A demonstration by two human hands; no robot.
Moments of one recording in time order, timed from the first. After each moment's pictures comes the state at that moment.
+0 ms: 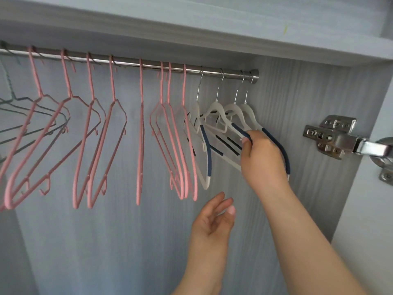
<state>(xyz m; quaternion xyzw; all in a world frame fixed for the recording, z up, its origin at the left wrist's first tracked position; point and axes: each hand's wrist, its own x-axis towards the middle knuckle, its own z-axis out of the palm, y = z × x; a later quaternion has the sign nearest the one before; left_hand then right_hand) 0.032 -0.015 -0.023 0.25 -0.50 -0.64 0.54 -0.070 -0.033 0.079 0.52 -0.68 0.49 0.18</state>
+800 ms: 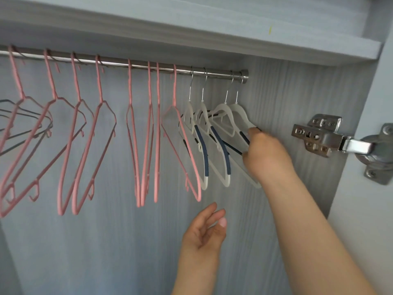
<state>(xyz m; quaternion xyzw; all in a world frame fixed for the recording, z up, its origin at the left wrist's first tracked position) 0.035 -0.013 -0.037 0.26 -0.50 -0.64 0.53 -0.093 -0.029 0.097 0.49 -0.80 0.28 0.19</state>
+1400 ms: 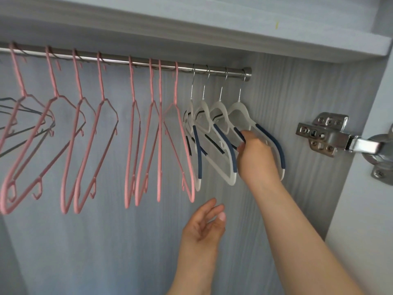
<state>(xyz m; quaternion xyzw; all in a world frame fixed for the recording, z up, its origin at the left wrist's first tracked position) 0.033 -0.021 -0.035 0.25 -0.49 -0.64 0.54 -0.090 -0.051 0.075 0.50 -0.75 0.40 0.17</state>
